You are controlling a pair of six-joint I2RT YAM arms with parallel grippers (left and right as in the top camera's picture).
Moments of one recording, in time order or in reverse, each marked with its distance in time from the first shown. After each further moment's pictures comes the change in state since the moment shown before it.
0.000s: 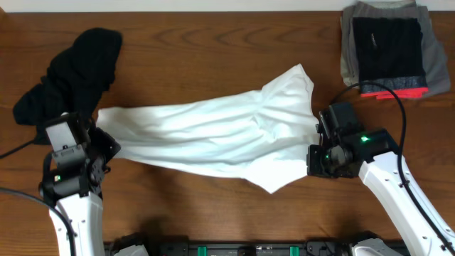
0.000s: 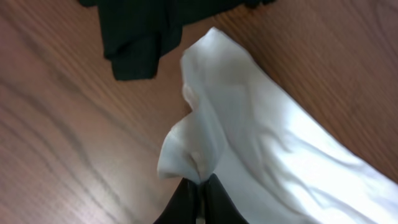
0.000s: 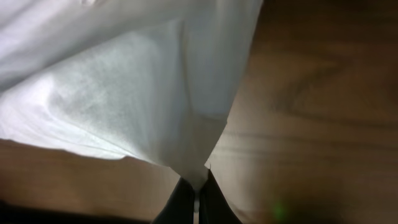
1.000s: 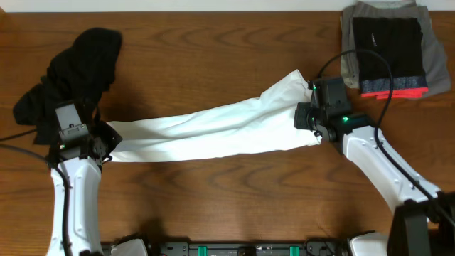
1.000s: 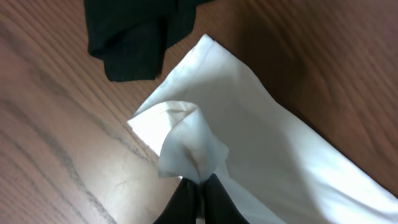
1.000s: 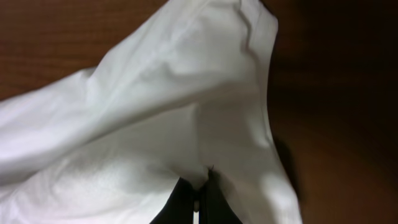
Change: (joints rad) left arm 0.000 0.280 0.000 0.143 -0.041 0.004; right arm -0.039 0.272 0.000 0.732 0.089 -0.032
